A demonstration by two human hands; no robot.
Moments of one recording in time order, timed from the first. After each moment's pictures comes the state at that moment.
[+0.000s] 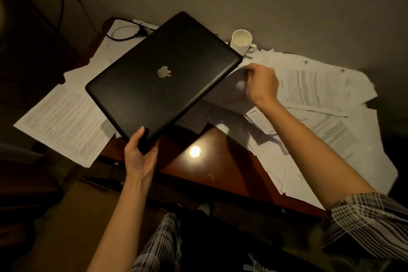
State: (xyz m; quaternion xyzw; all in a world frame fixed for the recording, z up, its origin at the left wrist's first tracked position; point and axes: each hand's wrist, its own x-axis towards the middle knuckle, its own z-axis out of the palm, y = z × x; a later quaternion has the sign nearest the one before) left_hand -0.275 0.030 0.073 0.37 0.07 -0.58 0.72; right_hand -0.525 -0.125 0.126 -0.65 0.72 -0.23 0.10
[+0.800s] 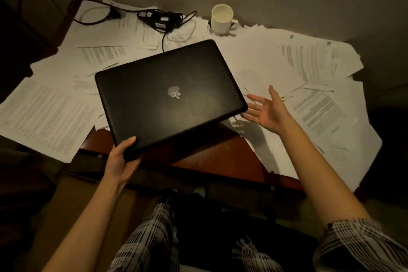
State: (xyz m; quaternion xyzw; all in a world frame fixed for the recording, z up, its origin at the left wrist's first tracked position) left_hand -0.258 0.055 0.021 0.44 -0.06 -0.71 0.55; right_hand -0.627 -0.049 0.055 -0.14 0.58 -0.38 0.71
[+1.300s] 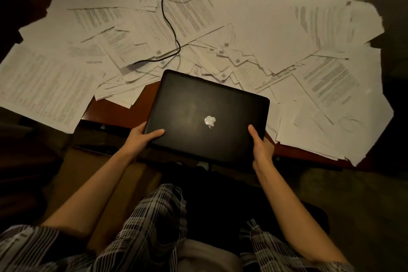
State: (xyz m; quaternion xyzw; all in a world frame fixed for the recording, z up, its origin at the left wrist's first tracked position) left_hand -0.252 0.074 -0.027 0.65 -0.28 -0.66 0.23; right_hand -0.567 0.110 -0.017 -0.01 0.77 -0.39 0.50
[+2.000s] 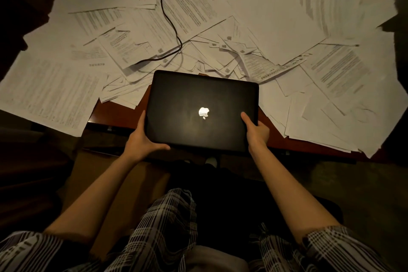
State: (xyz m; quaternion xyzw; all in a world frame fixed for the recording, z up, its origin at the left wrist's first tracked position) left_hand -0.232 0.081 -0.047 0.70 -0.53 -0.47 0.10; right_hand -0.545 0.081 -0.049 -0.09 0.81 -0.33 0.47
